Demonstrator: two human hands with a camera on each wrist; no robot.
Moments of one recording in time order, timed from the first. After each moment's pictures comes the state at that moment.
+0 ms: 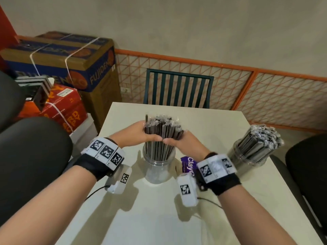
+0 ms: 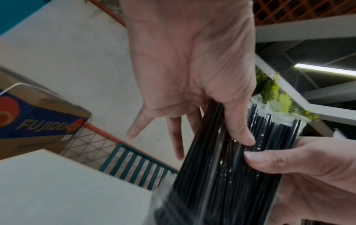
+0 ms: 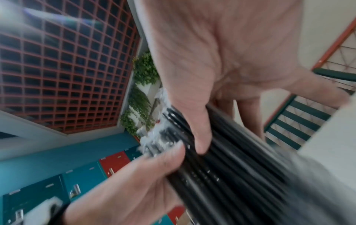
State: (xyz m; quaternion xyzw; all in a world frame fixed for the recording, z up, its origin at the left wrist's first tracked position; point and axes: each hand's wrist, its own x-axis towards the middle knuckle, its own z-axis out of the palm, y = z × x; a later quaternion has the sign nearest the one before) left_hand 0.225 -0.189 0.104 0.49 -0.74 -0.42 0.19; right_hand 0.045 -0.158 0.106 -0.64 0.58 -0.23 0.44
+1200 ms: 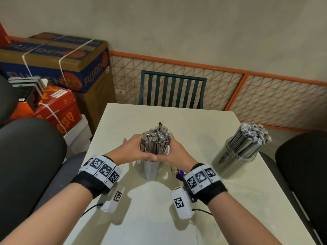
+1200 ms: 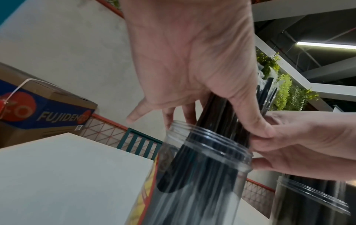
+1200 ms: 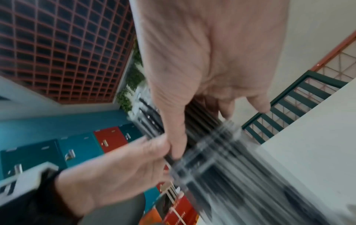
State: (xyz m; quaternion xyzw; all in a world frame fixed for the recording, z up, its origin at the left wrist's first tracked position) left_hand 0.226 -0.158 0.061 0.53 -0.72 -0.41 0.18; right_hand 0.050 -0.136 0.070 -0.68 0.55 -0.25 0.42
